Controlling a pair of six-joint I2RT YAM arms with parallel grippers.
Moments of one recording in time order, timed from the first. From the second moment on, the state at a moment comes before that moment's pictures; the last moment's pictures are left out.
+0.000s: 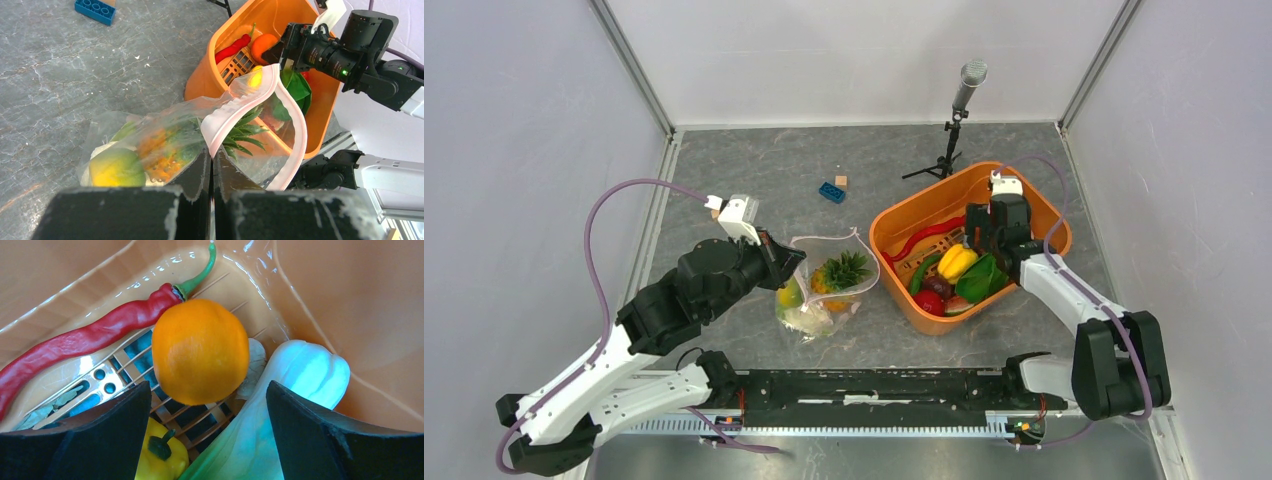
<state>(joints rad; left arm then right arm) -0.93 0.70 0.99 -0.63 -0.31 -0.65 0.18 1.26 0.67 -0.12 0.26 0.12</state>
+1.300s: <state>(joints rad) -0.93 0.72 0.99 -0.63 -0.30 -0.65 0.14 1.15 0.64 0.12 0.08 0.12</state>
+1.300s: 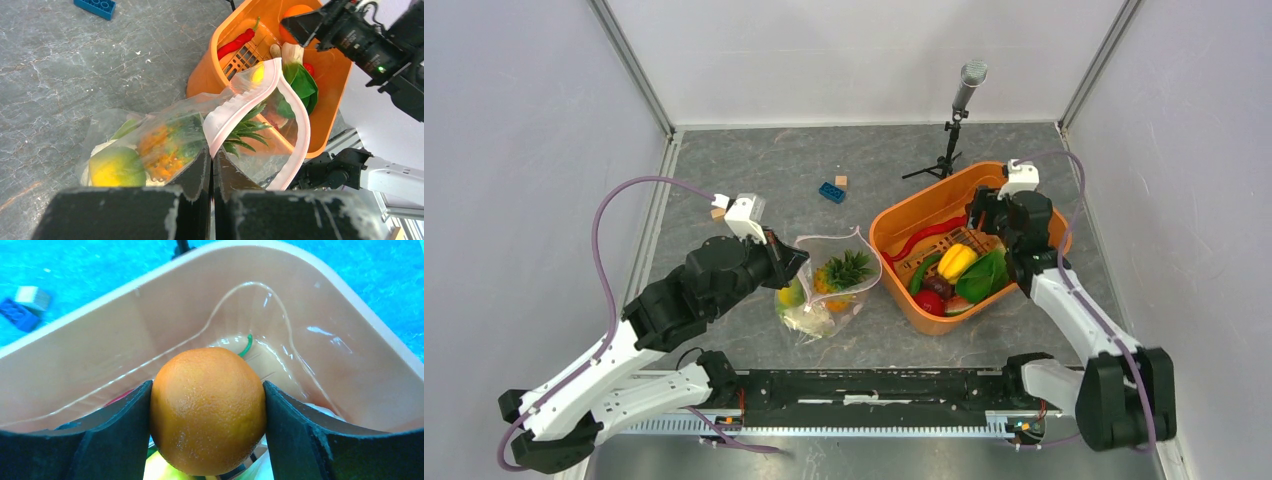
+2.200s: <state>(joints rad) -0.93 0.78 0.99 -0.59 -0.25 -0.65 0.75 0.78 0.69 0.15 -0.55 0.19</state>
